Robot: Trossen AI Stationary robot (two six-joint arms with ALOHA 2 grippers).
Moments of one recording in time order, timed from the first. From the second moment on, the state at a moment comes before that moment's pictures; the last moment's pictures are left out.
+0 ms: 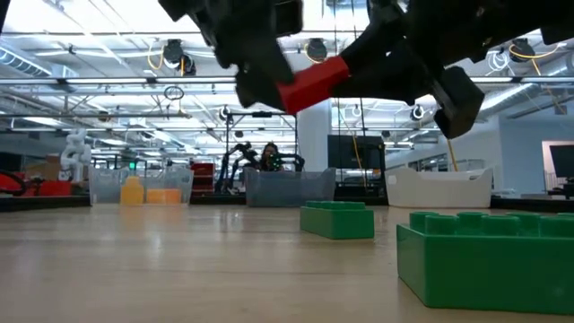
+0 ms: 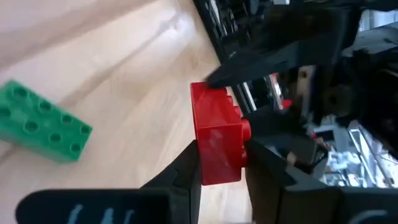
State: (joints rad) left arm -0.08 1.72 1.25 -0.38 0.26 -0.19; right arm 0.44 1.56 0.66 0.50 0.56 -0.90
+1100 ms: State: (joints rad) left arm -0.12 1.64 1.25 -0.45 -0.16 -0.13; right arm -0.55 1.09 0.66 -0.41 0.65 -0.21
